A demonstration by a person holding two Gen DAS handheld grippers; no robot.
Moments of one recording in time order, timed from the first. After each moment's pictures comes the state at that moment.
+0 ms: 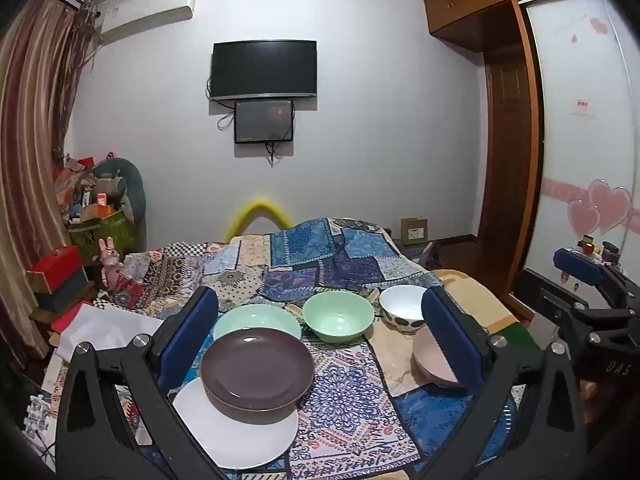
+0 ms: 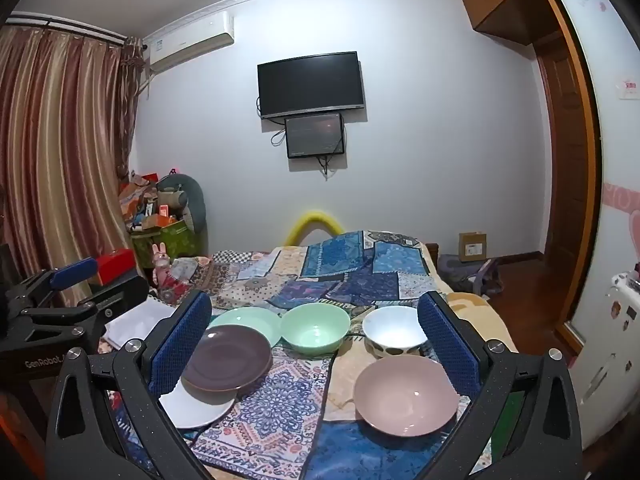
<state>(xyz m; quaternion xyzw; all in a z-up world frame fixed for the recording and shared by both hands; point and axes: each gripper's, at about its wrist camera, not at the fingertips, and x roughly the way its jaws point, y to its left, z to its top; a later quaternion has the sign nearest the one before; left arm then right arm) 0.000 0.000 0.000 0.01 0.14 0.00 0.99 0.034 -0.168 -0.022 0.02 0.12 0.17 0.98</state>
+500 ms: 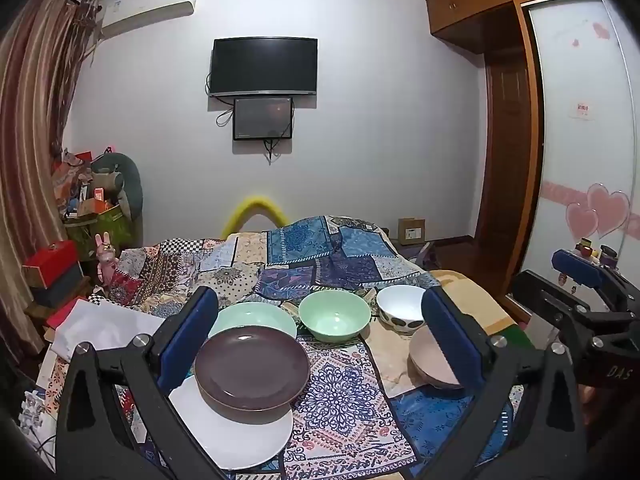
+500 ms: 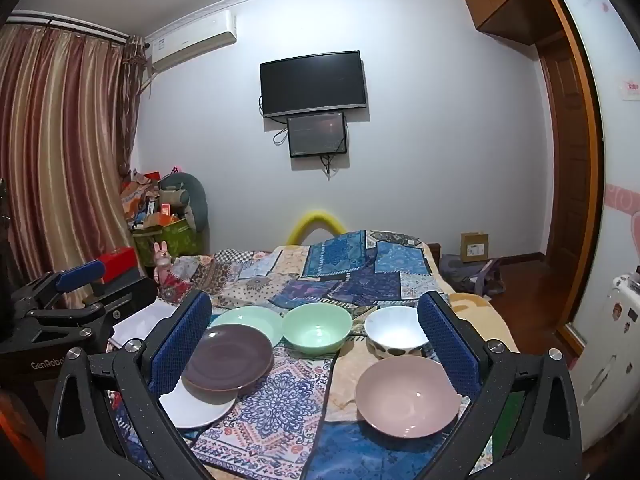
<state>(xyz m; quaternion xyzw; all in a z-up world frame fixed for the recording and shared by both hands) 0.008 0.001 -0.004 -0.01 0.15 -0.01 0.99 0.036 -0.166 -0.024 0.02 0.13 0.18 0.98</state>
